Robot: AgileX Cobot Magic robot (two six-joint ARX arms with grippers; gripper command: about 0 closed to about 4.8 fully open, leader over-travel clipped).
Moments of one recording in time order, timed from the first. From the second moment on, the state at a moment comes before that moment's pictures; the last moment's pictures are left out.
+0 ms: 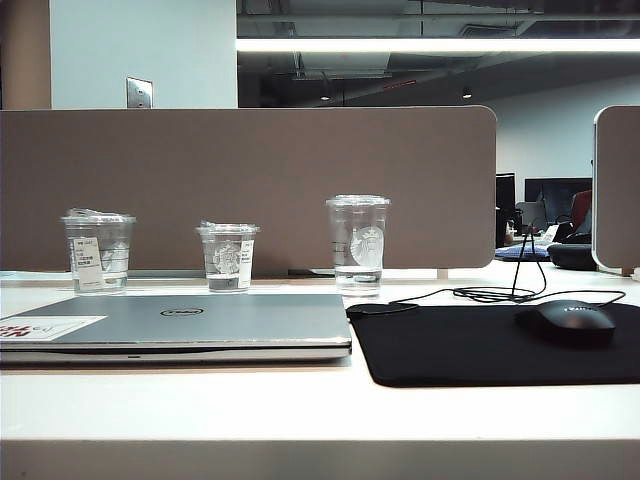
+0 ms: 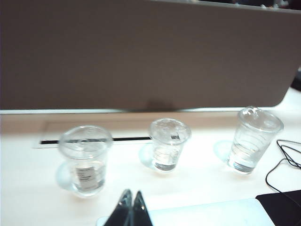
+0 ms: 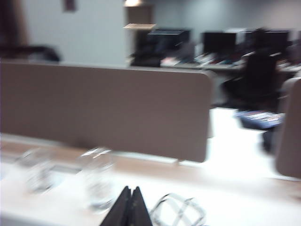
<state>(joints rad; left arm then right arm) -0.03 0.84 0.77 -0.01 0.17 -0.06 0.00 0.59 0.77 -0.04 -0.19 -0.02</state>
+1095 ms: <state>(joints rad) -0.20 1.84 1.06 0.54 0.19 0.03 0.12 1.34 1.27 -0.20 -0.37 -0.08</state>
